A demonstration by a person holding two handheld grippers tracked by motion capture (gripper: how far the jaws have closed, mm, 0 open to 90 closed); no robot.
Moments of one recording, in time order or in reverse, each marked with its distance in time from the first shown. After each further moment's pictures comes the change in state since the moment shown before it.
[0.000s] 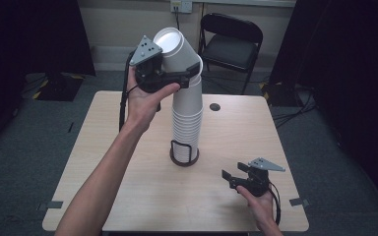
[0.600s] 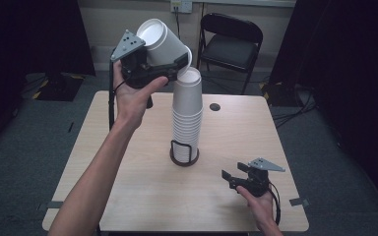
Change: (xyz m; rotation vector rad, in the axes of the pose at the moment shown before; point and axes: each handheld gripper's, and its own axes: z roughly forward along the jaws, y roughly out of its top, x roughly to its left) left arm 0.014 0.010 -0.025 -0.028 0.043 -0.052; right arm 0.001 0.000 0.000 -0.004 -0.001 -0.006
